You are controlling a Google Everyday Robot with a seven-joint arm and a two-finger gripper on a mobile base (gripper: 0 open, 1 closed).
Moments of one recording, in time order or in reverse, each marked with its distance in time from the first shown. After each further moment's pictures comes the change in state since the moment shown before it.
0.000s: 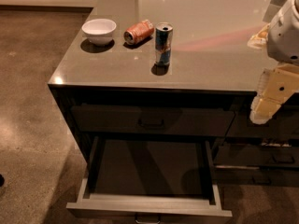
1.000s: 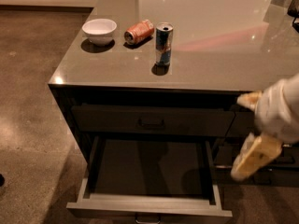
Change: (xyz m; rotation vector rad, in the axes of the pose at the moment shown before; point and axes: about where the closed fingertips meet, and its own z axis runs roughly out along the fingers) arm 0.025 0.068 0.092 -0.049 -0.142 0.100
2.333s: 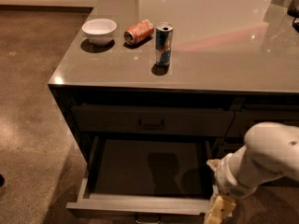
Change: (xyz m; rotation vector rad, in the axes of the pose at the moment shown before) arm 0.066 0.090 0.189 -0.247 0.043 0.041
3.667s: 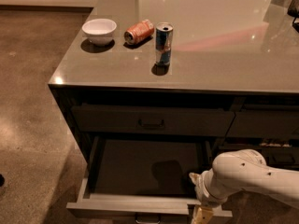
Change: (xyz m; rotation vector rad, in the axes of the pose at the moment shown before) arm 0.020 -0.024 0.137 0.002 0.046 -0.153
